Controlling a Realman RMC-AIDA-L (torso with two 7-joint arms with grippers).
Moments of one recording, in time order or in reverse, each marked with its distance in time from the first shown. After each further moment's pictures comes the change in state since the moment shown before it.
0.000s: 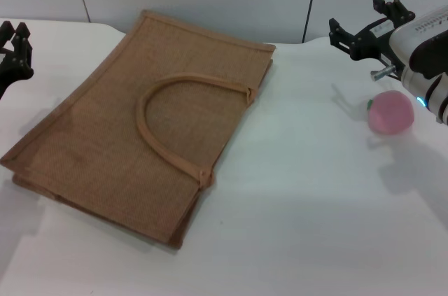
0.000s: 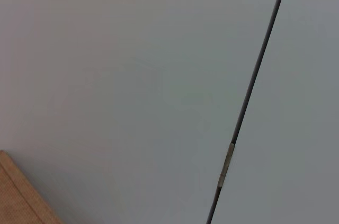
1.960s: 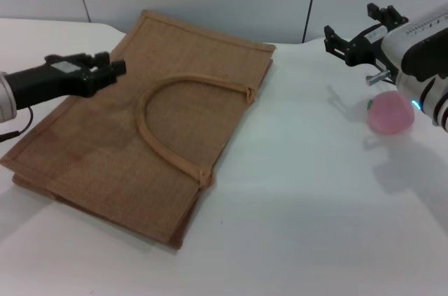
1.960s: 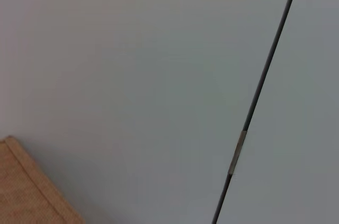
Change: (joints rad) left arm -0.066 0.084 0.083 0.371 0.843 -0.035 -0.935; right arm 0.016 0.003 -0.014 0.015 0.000 0.026 0.003
